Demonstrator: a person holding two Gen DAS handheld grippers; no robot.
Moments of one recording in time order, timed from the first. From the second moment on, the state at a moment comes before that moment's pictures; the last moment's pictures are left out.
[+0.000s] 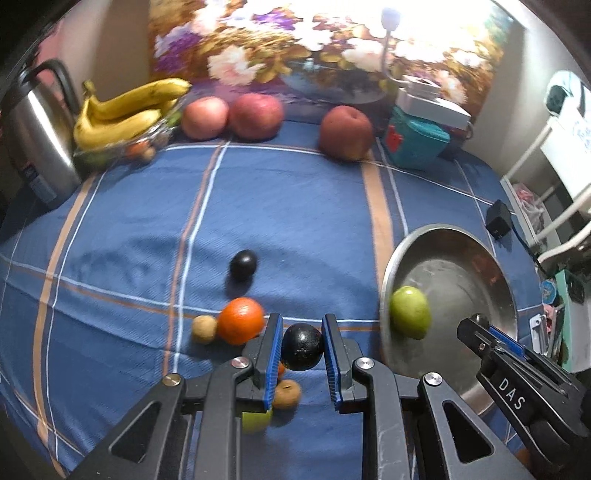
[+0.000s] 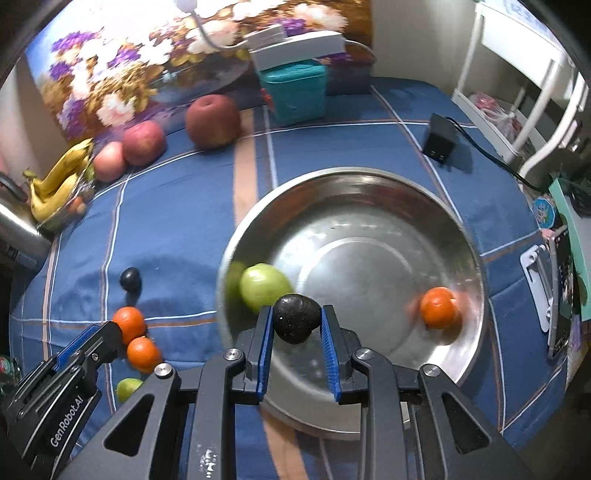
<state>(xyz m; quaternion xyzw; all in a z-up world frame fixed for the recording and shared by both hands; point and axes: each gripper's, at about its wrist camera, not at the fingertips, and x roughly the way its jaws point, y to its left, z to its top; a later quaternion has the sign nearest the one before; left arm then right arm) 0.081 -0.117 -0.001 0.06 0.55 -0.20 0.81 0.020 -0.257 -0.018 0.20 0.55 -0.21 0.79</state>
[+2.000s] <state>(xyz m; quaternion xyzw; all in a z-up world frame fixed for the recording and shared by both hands) 0.031 -0.223 -0.070 0.14 0.59 -0.30 0.74 -0.016 -0.330 -0.083 0.28 0.60 -0.25 0.71</state>
